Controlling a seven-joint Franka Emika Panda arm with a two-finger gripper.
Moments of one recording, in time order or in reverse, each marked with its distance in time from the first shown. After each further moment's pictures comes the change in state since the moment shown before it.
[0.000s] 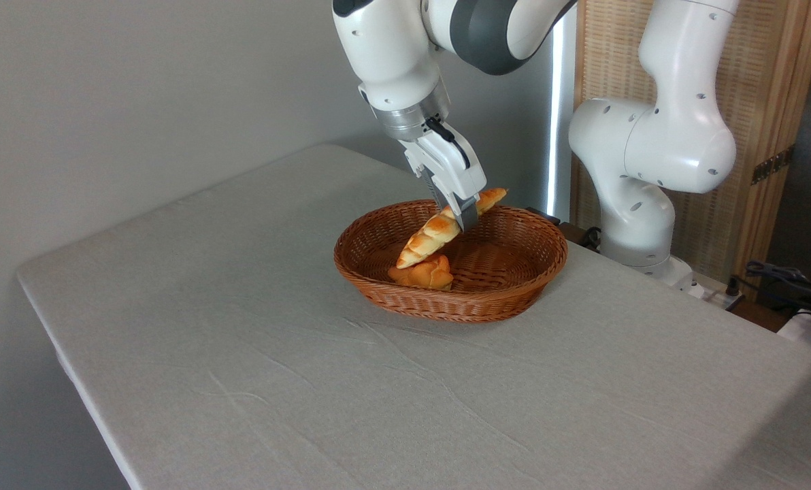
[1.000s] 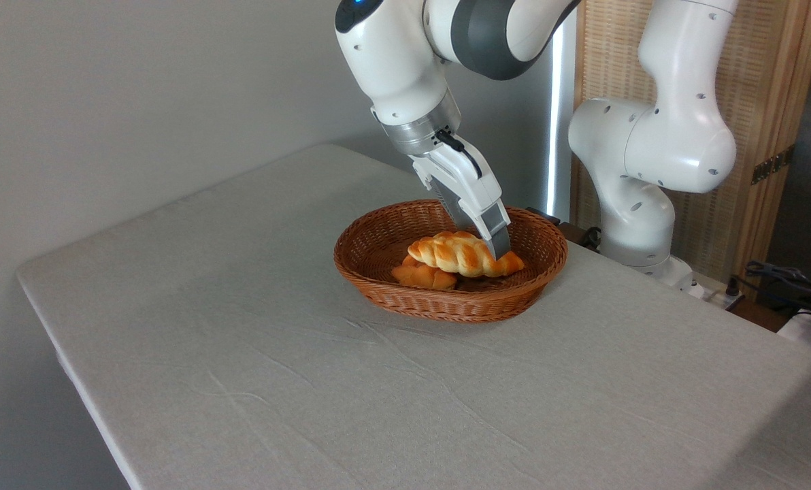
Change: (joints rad) arm 0.007 0.005 0.004 -0.031 0.127 0.018 0.000
